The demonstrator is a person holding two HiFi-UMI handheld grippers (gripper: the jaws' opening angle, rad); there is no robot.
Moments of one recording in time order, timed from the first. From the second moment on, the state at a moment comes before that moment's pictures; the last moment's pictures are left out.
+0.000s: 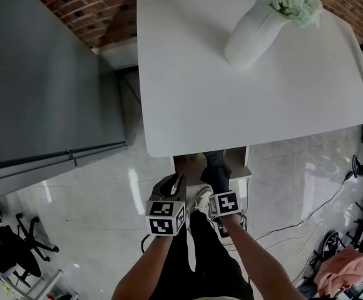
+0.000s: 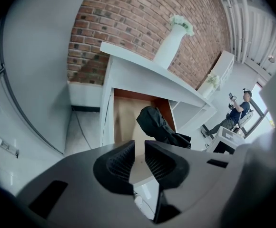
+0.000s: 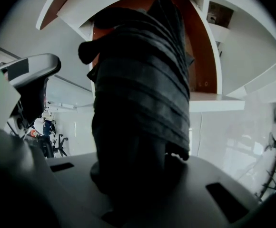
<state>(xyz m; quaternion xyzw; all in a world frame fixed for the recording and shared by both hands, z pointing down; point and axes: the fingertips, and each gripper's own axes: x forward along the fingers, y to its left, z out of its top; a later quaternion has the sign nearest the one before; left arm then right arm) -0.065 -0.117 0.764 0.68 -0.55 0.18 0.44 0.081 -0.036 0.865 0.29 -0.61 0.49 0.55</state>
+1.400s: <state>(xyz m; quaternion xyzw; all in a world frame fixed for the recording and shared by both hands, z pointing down) -0.070 -0.139 0.745 0.69 -0.54 0.13 0.46 0.047 -0.039 0.842 0.18 -0.58 0.58 0.55</state>
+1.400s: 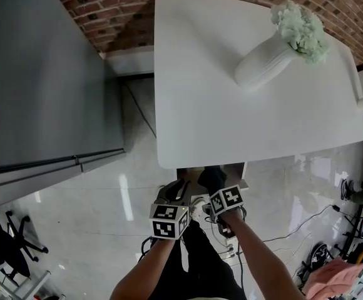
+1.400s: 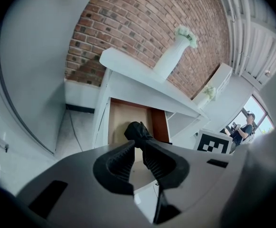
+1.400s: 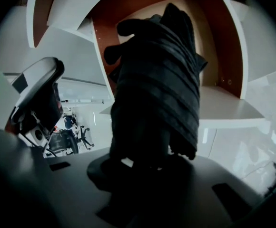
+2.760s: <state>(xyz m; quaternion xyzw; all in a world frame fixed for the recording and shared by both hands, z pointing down) -0.022 -0.121 0.704 0.72 -0.51 0.14 0.45 0.090 -0.043 0.789 0.25 -0.63 0.43 0.60</state>
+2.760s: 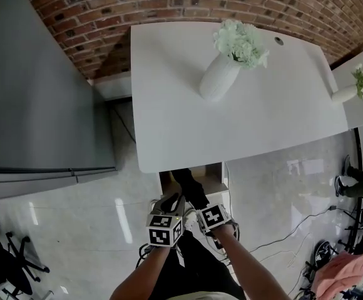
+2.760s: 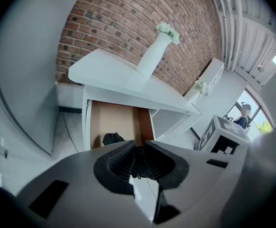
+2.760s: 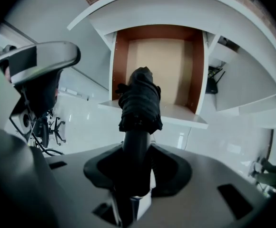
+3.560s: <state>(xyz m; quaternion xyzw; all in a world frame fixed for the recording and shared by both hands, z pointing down) -0.014 -0.097 0.675 0.70 -0.53 0.15 0.44 0.110 -0.087 0.745 0.30 -0.68 0.28 0.60</state>
